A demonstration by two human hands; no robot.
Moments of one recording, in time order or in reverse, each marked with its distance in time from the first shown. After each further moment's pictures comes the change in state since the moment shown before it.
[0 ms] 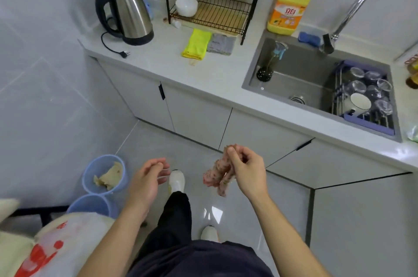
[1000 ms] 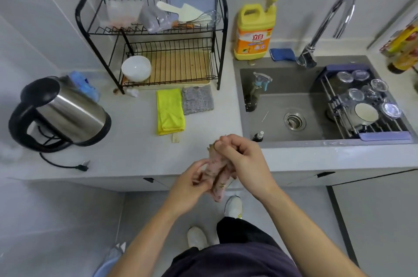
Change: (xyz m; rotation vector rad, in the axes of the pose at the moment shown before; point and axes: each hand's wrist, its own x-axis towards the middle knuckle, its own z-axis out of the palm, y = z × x) left_hand 0.281 0.200 0.121 0.579 -0.811 0.263; right_hand 0.247 -0.185 0.059 0.301 0.066 -0.127
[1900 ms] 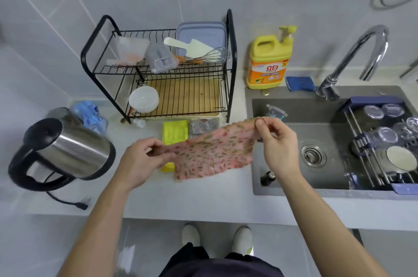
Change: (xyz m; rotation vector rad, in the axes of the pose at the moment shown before) left_hand 0.097 0.084 -0.153 0.244 0.363 0.085; right_hand 0.159 -0.022 -0.073 -0.149 0.382 -0.228
